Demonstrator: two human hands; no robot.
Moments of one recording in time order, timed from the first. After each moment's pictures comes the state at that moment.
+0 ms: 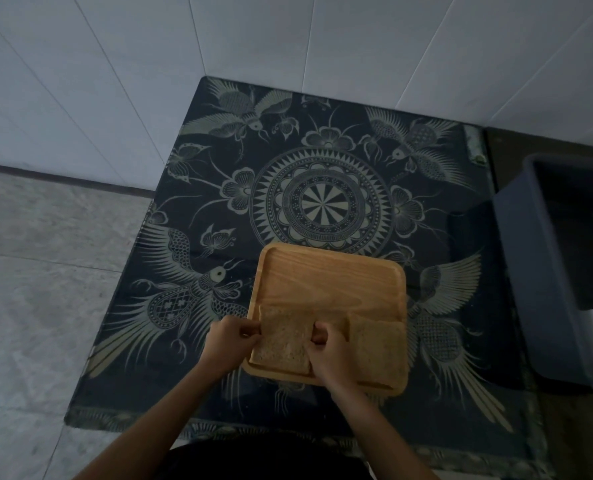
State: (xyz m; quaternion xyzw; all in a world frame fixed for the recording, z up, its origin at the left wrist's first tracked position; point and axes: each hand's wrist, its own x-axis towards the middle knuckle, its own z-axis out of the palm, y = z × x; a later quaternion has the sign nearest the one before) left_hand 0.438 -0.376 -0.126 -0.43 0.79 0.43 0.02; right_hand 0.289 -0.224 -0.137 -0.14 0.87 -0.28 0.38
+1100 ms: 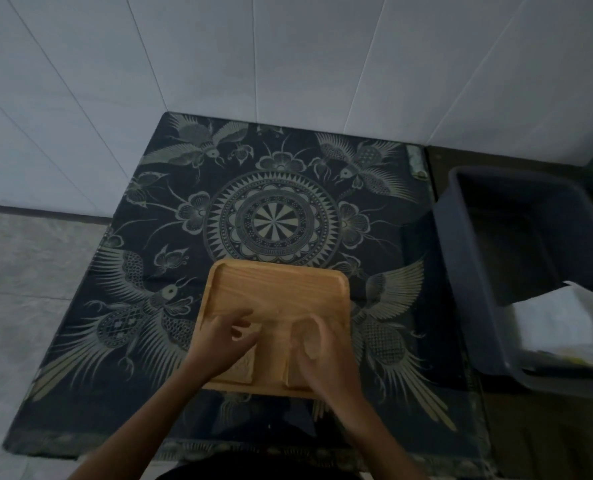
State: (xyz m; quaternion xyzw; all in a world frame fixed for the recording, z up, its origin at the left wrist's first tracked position) left_hand 0.360 -0.321 -0.078 -0.43 0.79 0.43 0.00; right_hand 0.220 -0.148 -0.067 -0.31 0.88 -0.28 0.23
